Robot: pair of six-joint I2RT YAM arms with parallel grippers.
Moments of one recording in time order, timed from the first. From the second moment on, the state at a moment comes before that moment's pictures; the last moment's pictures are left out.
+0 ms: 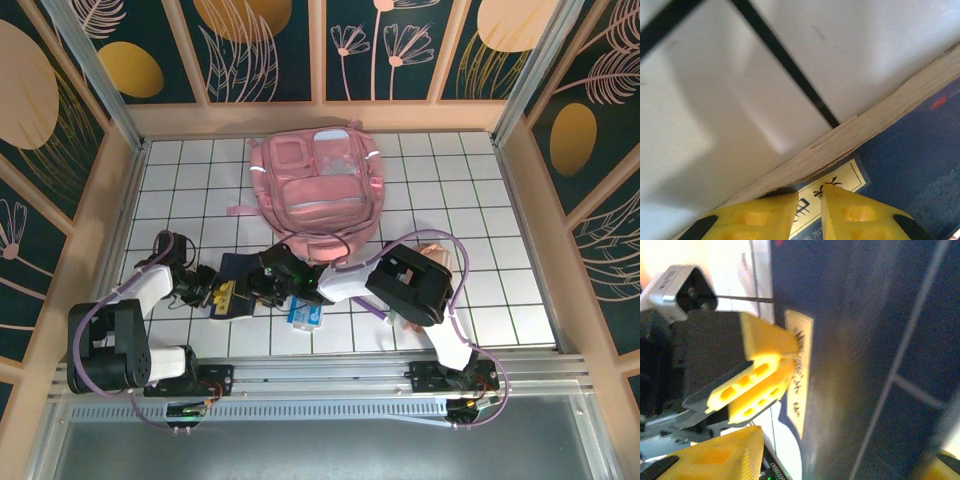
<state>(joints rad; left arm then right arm) 0.08 1.34 0.51 -0.53 0.46 -0.97 1.12 2.07 1.14 0.38 -0.35 1.30</state>
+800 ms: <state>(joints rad) 0.05 1.04 0.82 -0.67 0.29 -0.80 1.05 1.75 1.07 0.10 -0.33 1.08</state>
